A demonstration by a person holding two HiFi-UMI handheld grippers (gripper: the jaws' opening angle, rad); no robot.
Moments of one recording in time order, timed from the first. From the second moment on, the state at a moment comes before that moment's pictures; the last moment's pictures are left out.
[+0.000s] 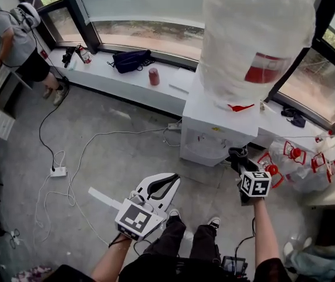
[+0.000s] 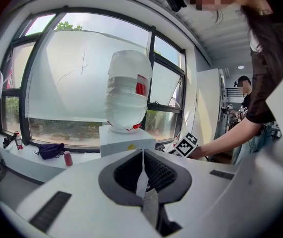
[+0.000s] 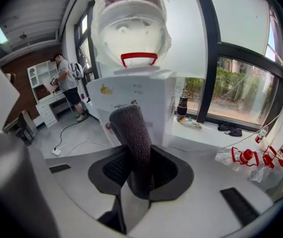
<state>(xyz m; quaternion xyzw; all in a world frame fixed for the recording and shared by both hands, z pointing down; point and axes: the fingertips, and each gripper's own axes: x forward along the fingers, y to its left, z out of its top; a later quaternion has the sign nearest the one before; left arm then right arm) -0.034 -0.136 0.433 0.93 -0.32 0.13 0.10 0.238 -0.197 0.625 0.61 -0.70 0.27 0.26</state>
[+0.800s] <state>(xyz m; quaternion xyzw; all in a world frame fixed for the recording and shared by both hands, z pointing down) -0.087 -0.158 0.518 0.92 -0.35 0.19 0.06 0.037 -0.266 0.768 0.53 -0.75 0.32 0.25</state>
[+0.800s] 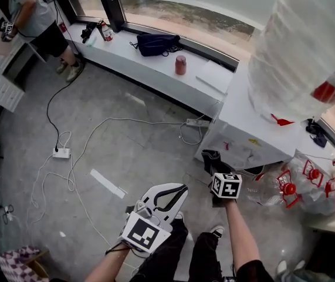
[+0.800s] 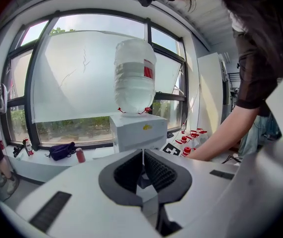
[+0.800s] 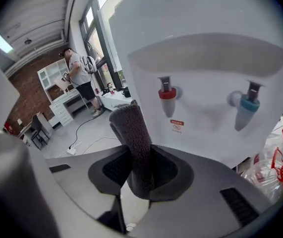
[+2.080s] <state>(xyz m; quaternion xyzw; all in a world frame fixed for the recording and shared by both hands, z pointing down) 0.018 -0.161 0.554 0.95 -0.25 0.20 0.06 0.271 -0.232 0.797 0.69 -0.58 0.39 0.18</state>
